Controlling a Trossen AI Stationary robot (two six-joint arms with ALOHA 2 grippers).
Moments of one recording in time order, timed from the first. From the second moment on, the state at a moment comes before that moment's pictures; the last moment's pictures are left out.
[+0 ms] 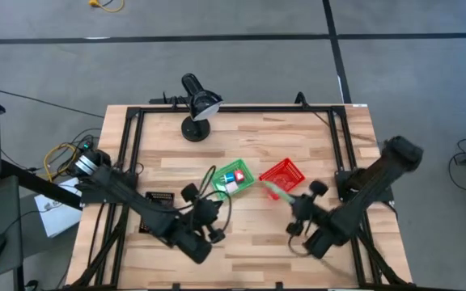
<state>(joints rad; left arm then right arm) -0.60 1.77 1.48 -0.84 -0.98 -0.87 0.80 1.54 1.04 -1.07 0.99 1.11</state>
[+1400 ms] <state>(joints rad) -0.92 1.22 1.49 -0.84 -1.15 -0.56 -0.17 1.49 0.90 -0.78 -0.44 0.49</state>
